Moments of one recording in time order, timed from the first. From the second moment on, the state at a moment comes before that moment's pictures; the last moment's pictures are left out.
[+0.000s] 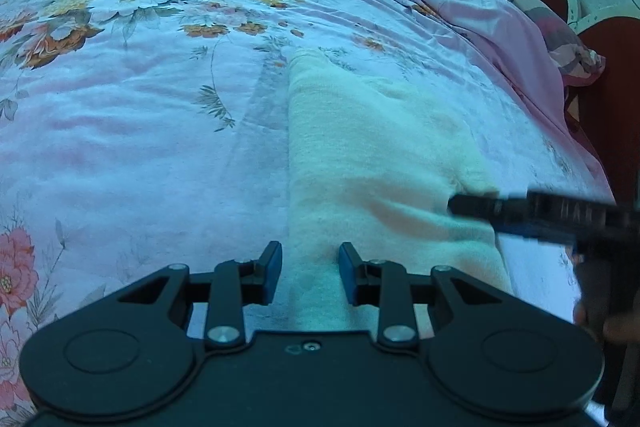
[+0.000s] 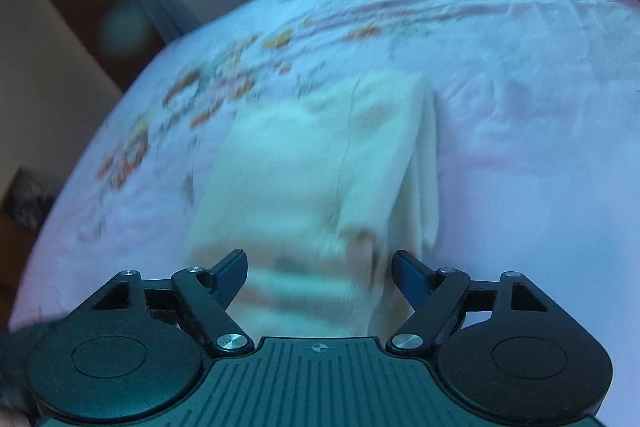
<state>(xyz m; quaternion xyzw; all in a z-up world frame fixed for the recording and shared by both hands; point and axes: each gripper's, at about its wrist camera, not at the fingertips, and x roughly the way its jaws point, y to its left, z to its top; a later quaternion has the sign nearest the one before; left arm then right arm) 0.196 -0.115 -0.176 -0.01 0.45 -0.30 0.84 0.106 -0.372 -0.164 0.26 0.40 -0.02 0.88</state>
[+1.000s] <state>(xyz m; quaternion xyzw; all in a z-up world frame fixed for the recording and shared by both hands) 0.190 -0.130 -0.177 0.02 0.44 -0.29 0.85 0.065 -0.385 -0.157 0.29 0.38 -0.05 0.88</state>
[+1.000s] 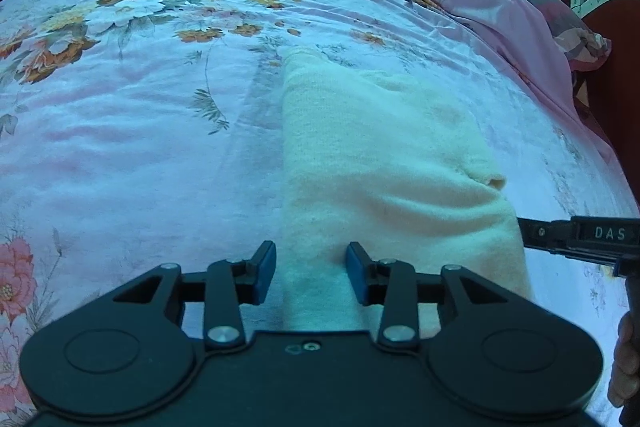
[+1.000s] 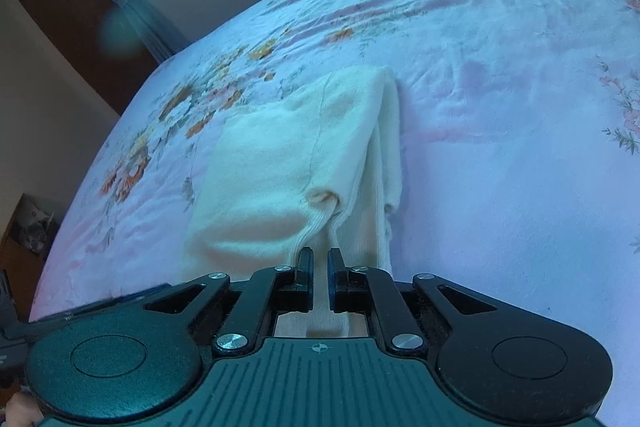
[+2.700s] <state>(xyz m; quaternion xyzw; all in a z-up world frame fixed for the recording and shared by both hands) 0.243 -0.192 -0.183 0.07 0.42 -0.28 0.86 0.145 -0.351 -0.154 0.10 0.36 -0.08 0.92</state>
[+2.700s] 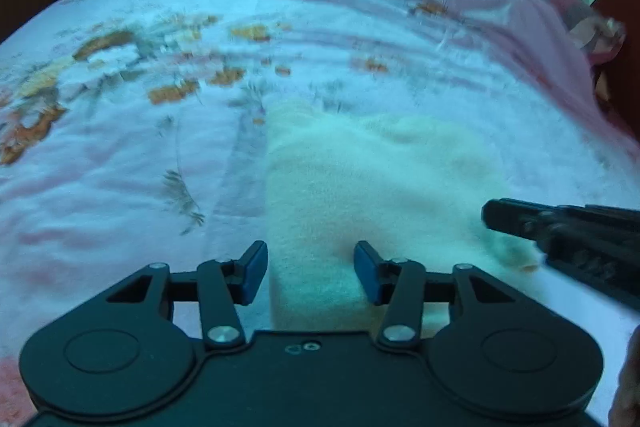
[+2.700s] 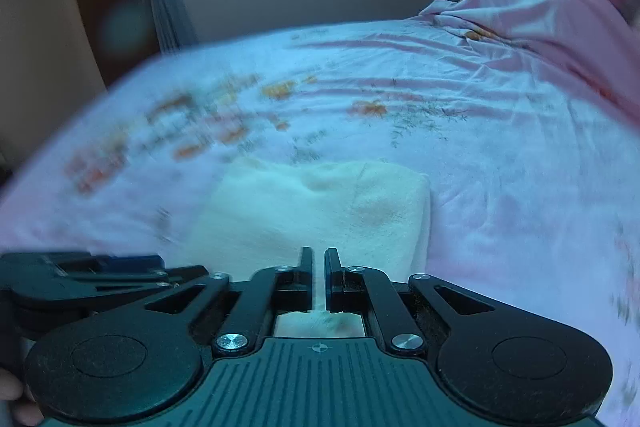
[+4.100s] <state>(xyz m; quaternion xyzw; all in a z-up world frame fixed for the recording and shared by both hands) 0.210 -0.188 -0.193 0.11 0.41 -0.28 0.86 0.129 -0.347 -0.179 0.09 0.39 -0.09 0.91</state>
